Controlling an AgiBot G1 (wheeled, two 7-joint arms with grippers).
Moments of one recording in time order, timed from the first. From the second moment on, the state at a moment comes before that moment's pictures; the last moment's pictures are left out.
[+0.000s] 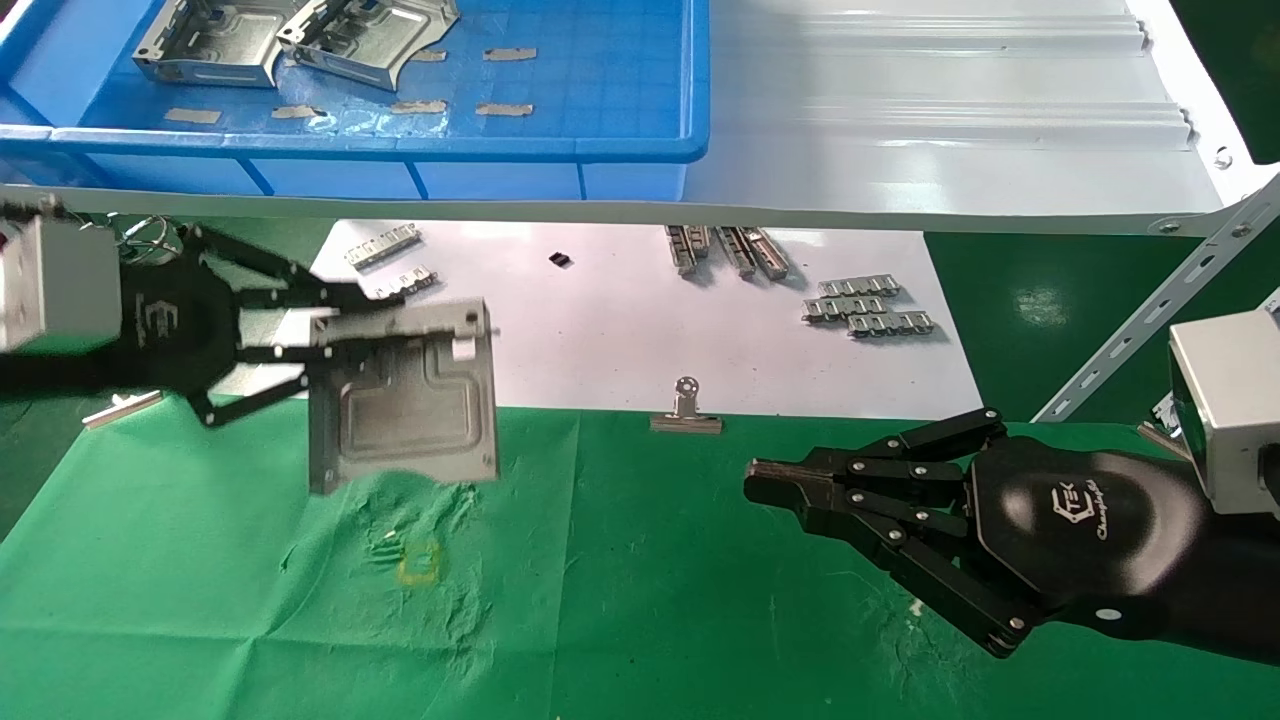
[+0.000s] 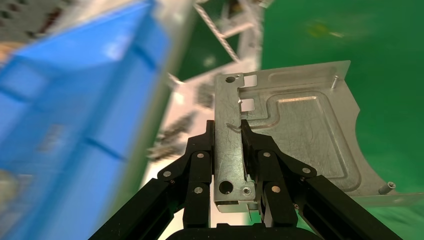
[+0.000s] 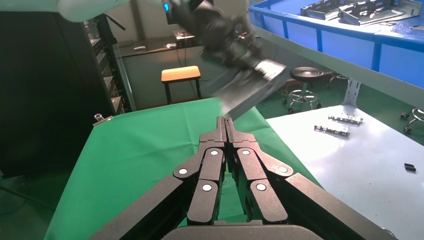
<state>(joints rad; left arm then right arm) -1.74 0.75 0.66 -0.53 1.05 1.60 0.55 1.08 -0.54 -0.42 1.22 -0.61 -1.40 0.10</state>
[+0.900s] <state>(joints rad) -1.64 0.85 0.94 -0.31 1.08 1.54 0.83 1.08 -0.54 -0.42 1.22 -0.61 -1.40 0.10</state>
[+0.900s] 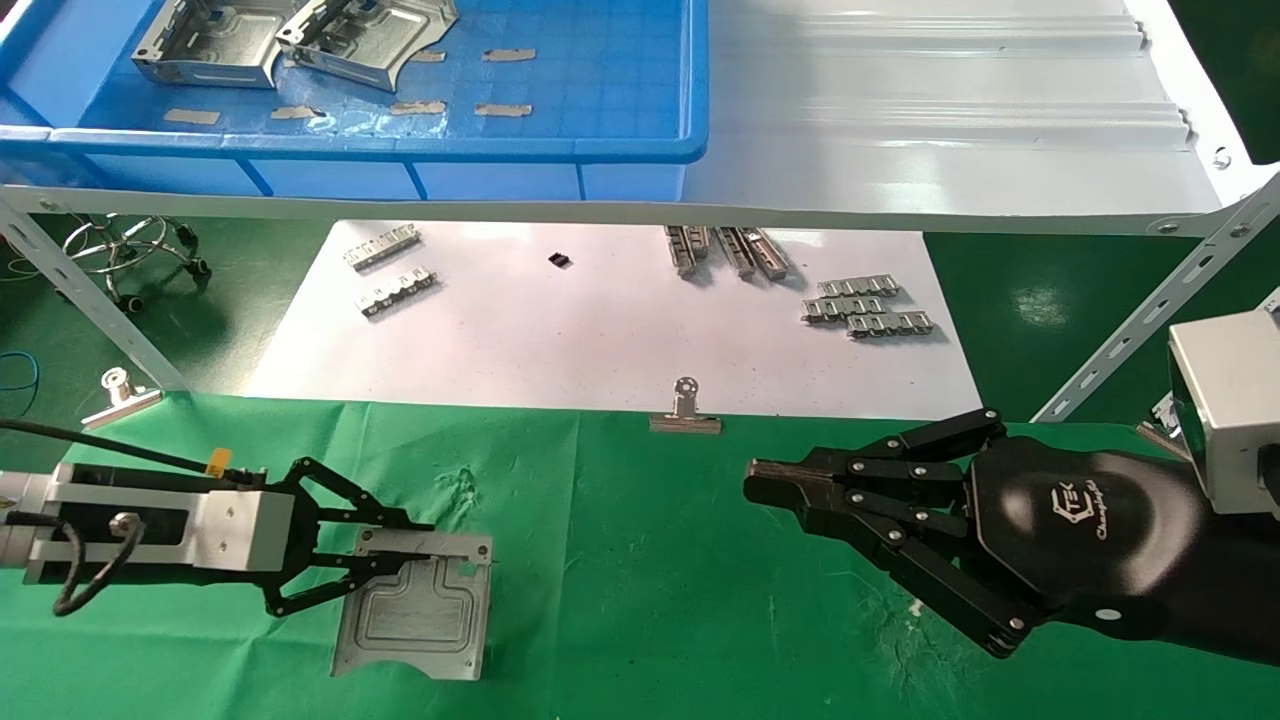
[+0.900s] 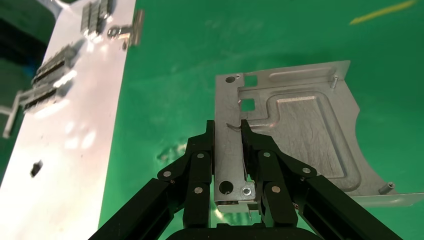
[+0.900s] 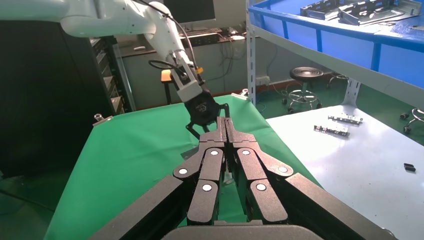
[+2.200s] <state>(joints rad) -1.68 0.90 0.92 -0.08 1.05 1.58 0.89 1.08 -0.54 -0.42 1.22 -0.61 -1.40 0.10</state>
